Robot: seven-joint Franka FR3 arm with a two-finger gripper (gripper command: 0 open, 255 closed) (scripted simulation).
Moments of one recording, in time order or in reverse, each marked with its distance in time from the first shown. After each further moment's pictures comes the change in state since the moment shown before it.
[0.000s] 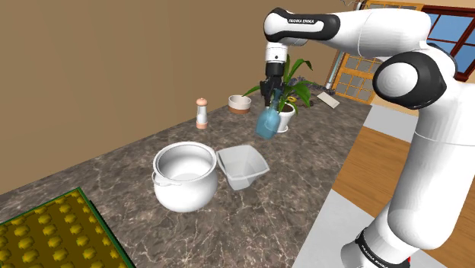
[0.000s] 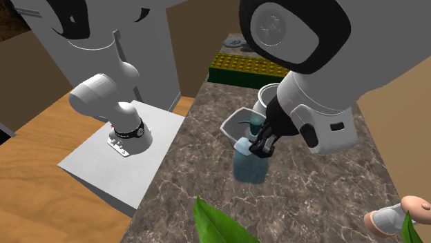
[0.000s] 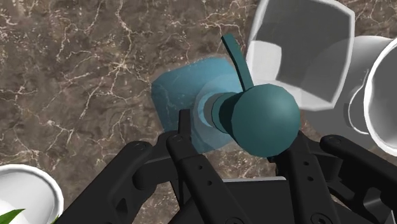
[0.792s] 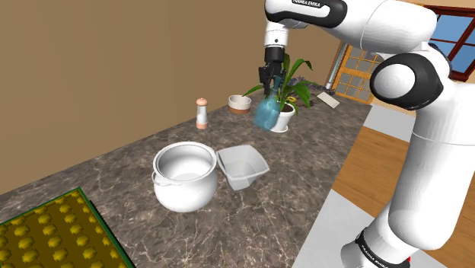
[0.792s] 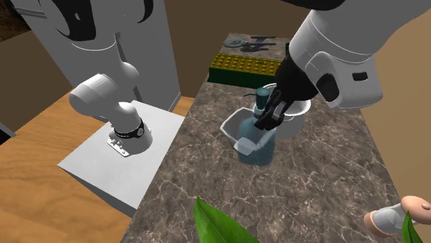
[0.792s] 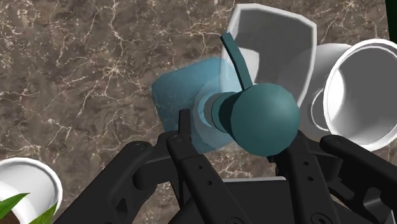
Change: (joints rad) arm 0.019 0.019 0.015 0.176 0.016 -0.151 0.059
